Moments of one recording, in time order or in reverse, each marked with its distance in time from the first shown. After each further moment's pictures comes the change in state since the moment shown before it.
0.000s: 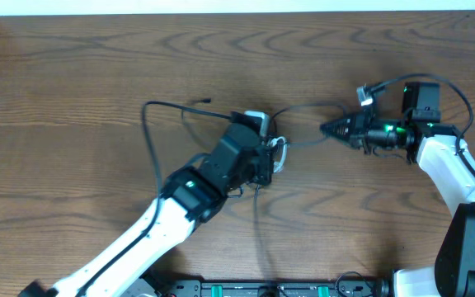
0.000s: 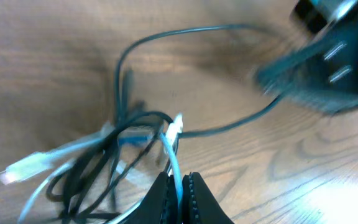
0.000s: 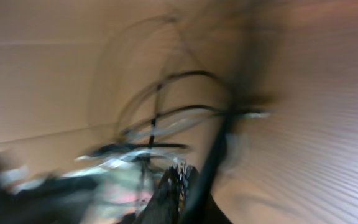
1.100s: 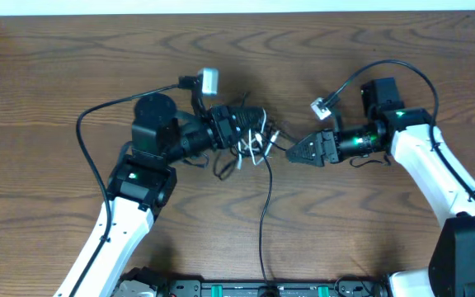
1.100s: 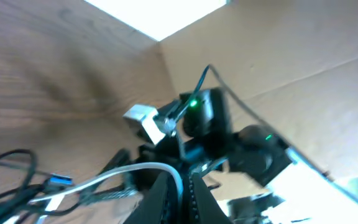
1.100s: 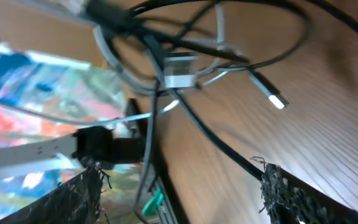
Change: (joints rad) left arm 0.385 -0.089 -0.003 0.394 0.705 -0.415; right arm 0.230 -0.003 0.139 -0.337 -0.067 -0.554
